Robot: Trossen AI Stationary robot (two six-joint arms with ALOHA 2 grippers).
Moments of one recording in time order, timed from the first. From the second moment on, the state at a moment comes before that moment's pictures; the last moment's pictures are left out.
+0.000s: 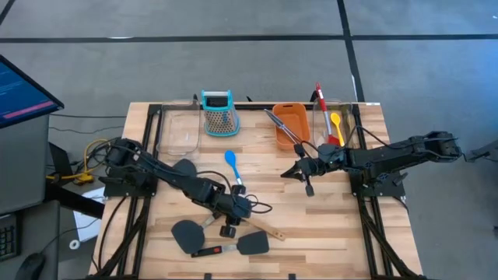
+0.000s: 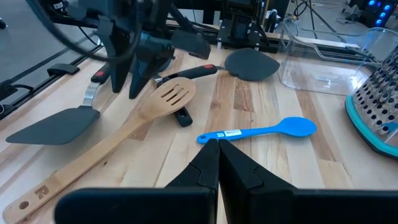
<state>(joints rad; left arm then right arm) -0.36 1.81 1.19 -0.36 -0.07 -0.13 0.00 1.12 0.39 0.40 -0.16 -0.13</state>
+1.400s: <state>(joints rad) -0.35 1.90 1.05 -0.17 -0.09 -0.22 0.00 1.12 0.39 0.40 -0.16 -0.14</state>
